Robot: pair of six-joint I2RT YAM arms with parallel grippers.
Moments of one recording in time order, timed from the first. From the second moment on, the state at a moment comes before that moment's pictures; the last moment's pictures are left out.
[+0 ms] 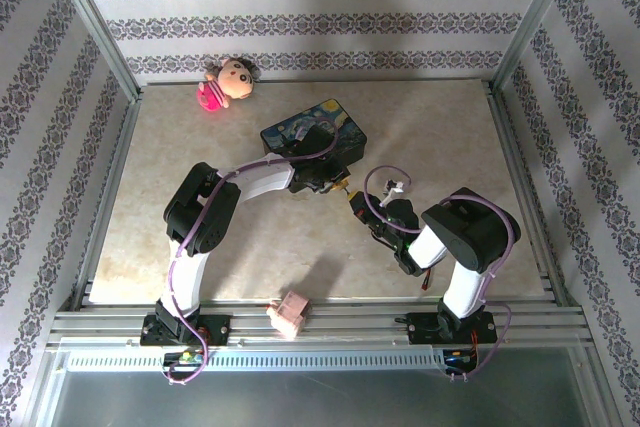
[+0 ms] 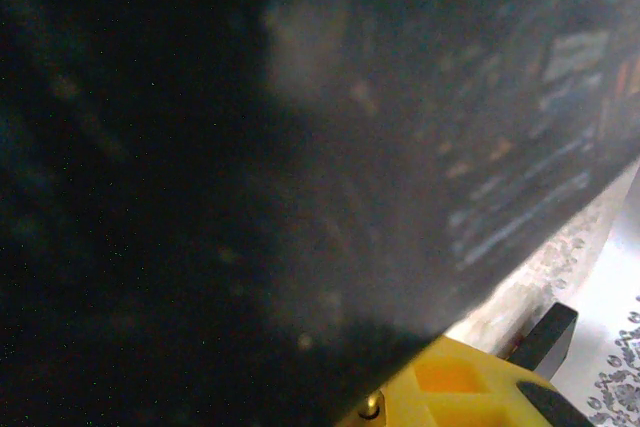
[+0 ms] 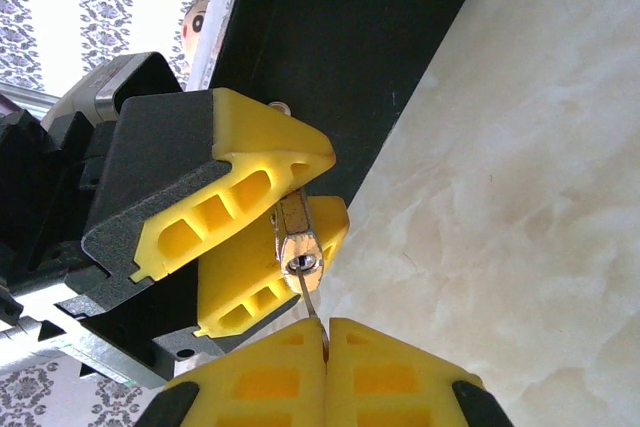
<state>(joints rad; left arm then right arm) -0.63 2.08 1.45 -0.29 0.26 -1.21 0.53 1.80 0.27 1.27 -0.09 1.18</state>
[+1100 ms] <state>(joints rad) -0.62 2.08 1.45 -0.27 0.26 -1.21 0.53 1.83 0.30 1.27 -0.08 1.23</state>
